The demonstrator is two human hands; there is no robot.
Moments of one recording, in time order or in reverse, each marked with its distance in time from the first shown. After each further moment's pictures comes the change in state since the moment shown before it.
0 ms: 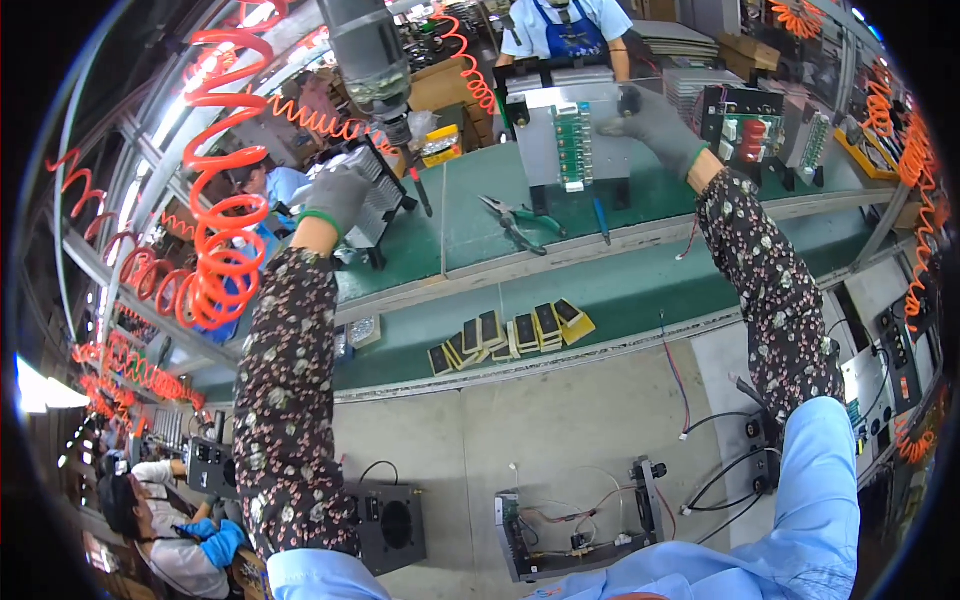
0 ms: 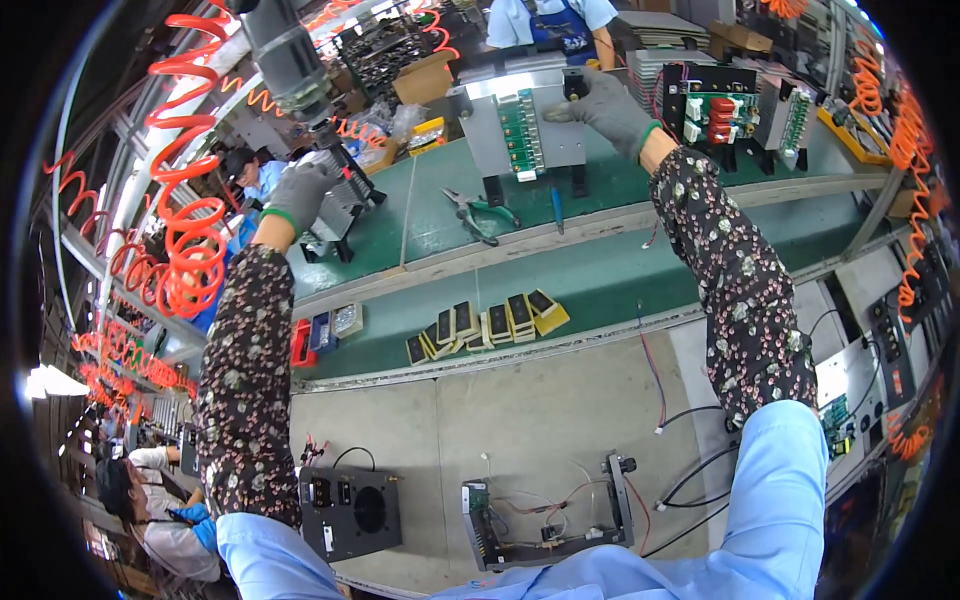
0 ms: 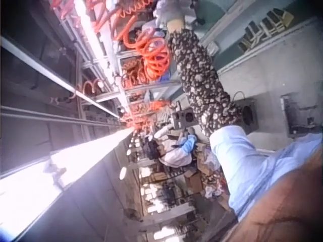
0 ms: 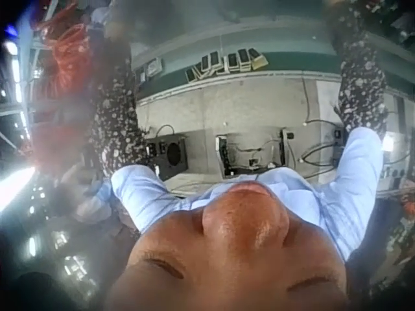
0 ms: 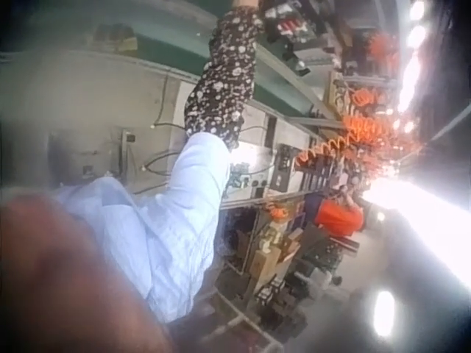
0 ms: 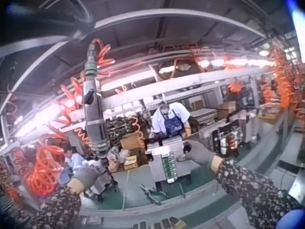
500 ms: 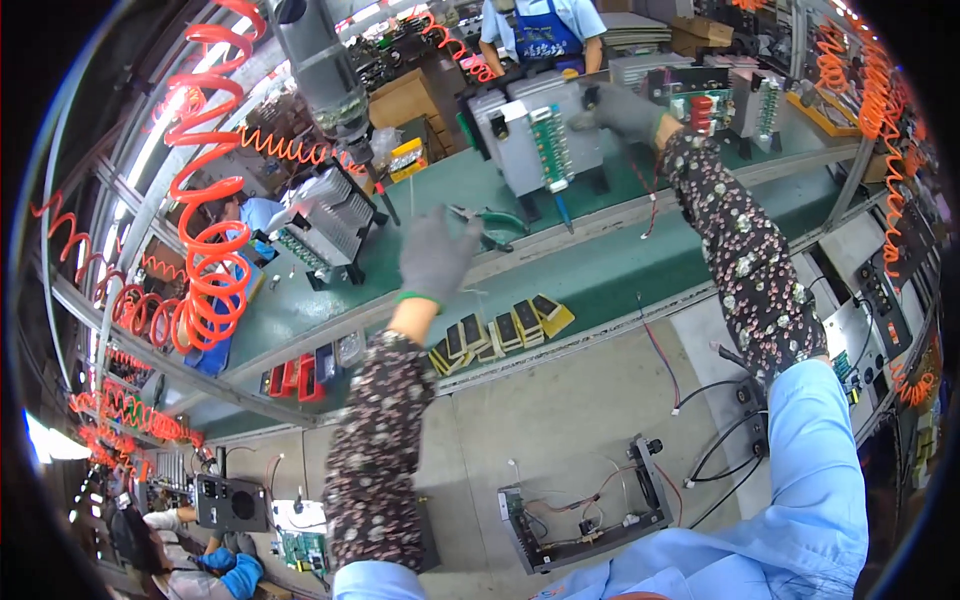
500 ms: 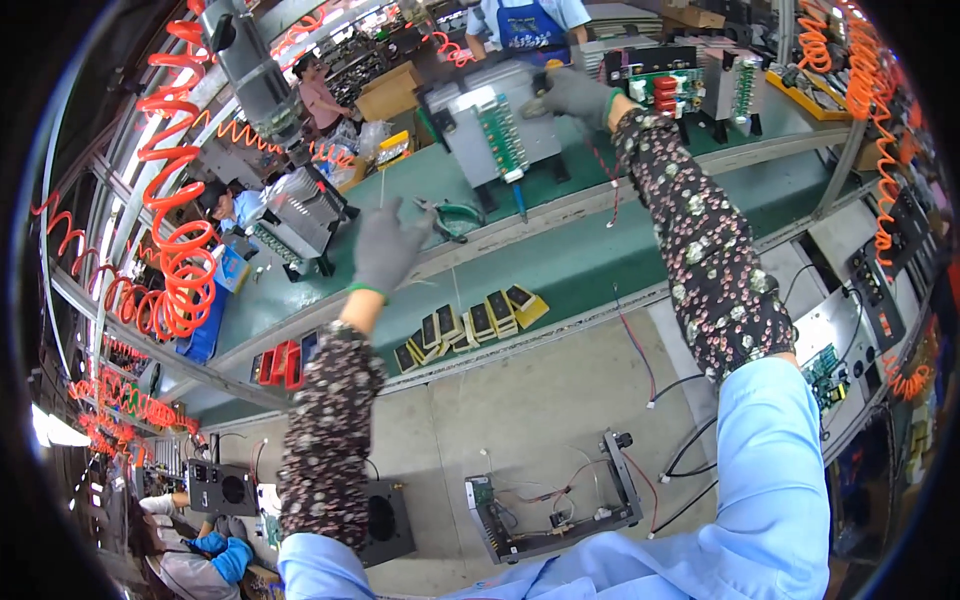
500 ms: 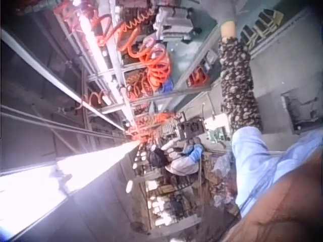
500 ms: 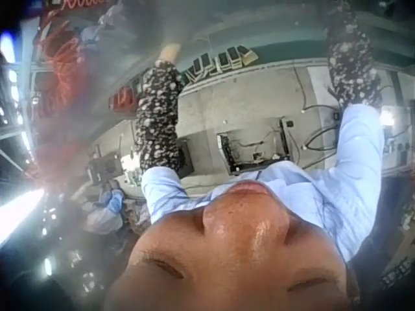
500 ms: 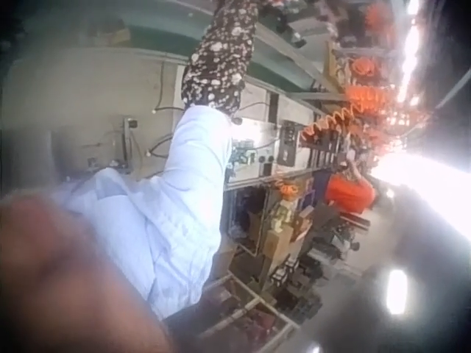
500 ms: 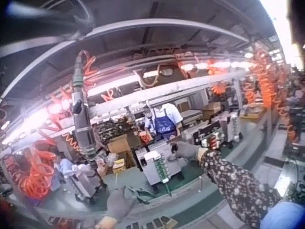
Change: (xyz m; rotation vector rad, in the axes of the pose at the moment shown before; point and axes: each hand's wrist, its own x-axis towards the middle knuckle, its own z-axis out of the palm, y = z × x) left_hand -0.022 0.166 -0.084 -1.017 0.205 -0.457; right_hand 0.011 0.018 -0.038 -0.086 -0.226 0.150
